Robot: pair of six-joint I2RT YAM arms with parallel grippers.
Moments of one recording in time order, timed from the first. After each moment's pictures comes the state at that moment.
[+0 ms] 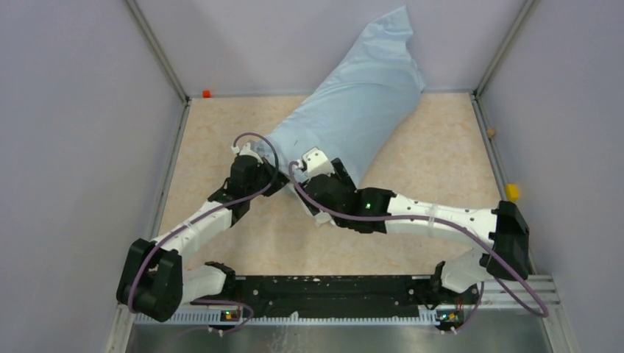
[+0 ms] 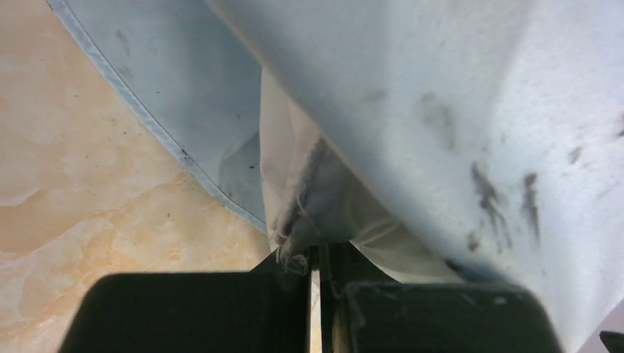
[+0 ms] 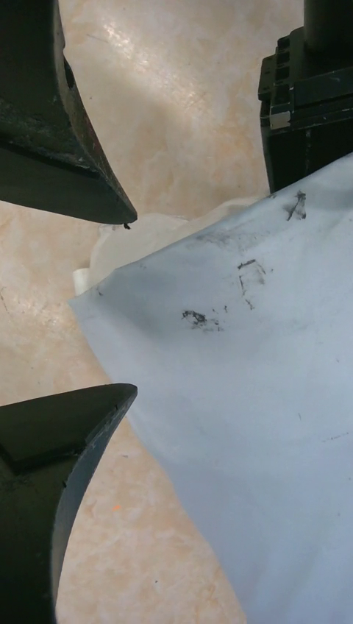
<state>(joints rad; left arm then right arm) -0.38 1.19 0.60 0.06 0.12 -0.87 1.21 1.45 1.24 -0.46 0.67 0.22</state>
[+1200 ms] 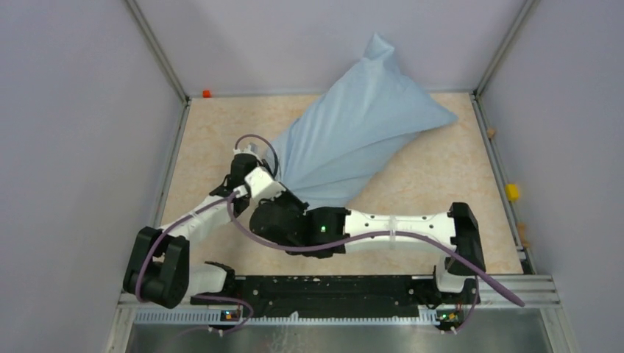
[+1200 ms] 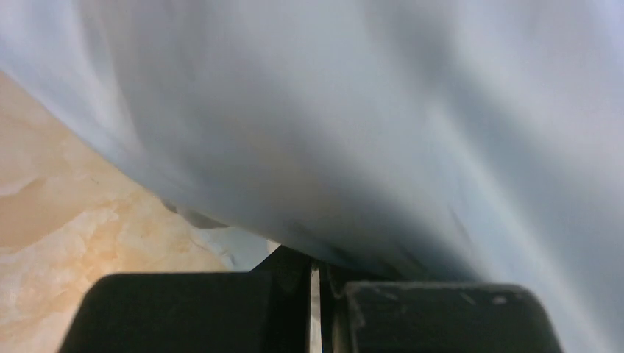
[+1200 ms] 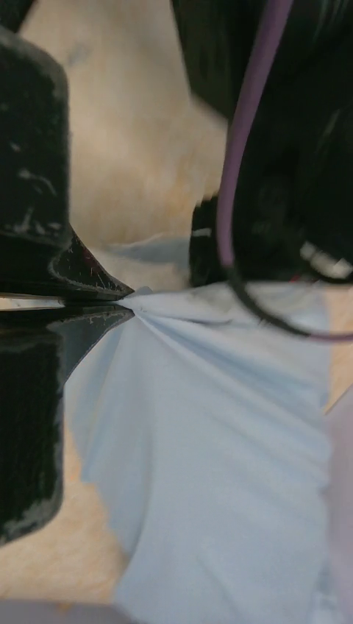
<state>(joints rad) -0.33 1.27 0.62 0.07 0.21 -0.89 1.44 1.74 1.58 -0.54 1.03 0.16</state>
